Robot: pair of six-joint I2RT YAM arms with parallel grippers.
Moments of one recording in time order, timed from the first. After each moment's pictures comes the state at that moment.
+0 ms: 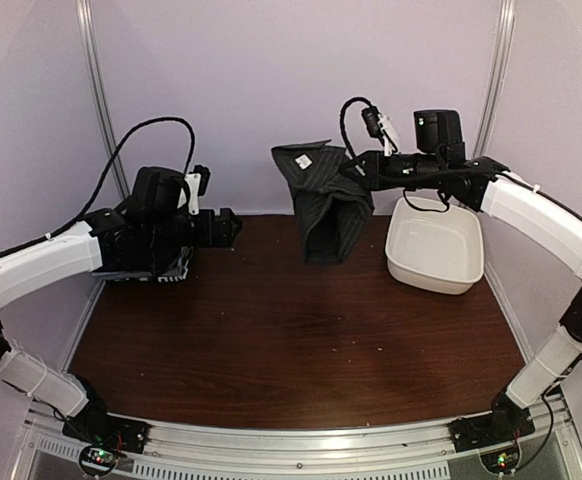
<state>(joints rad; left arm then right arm) -0.67 1.37 1.16 -0.28 -0.14 -0.36 0.53 1.57 1.61 -0.32 -0.33 0.22</state>
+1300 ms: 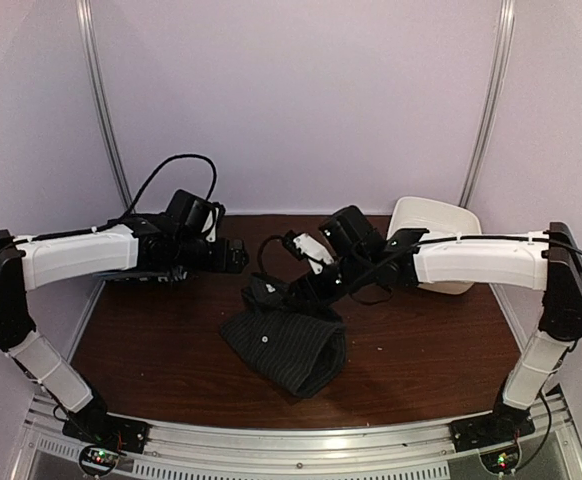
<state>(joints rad) -0.65 1.54 1.15 -0.32 -0.11 -0.43 0.89 1.72 1.31 -0.34 -0.15 0.17</state>
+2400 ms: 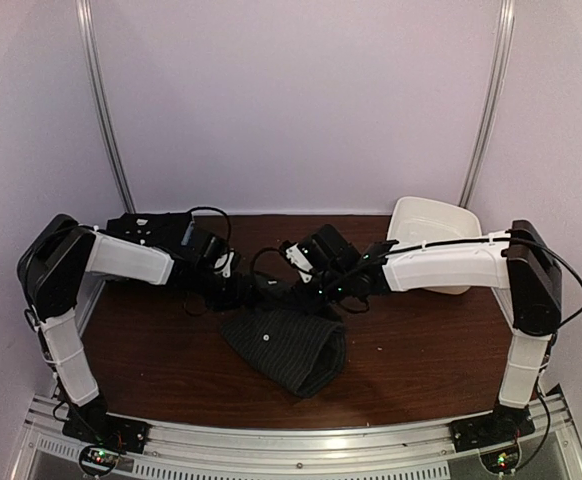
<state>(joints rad) -0.58 1.85 1.04 -0.10 0.31 -0.61 0.94 1.88 1.37 -0.32 0.14 0.19</state>
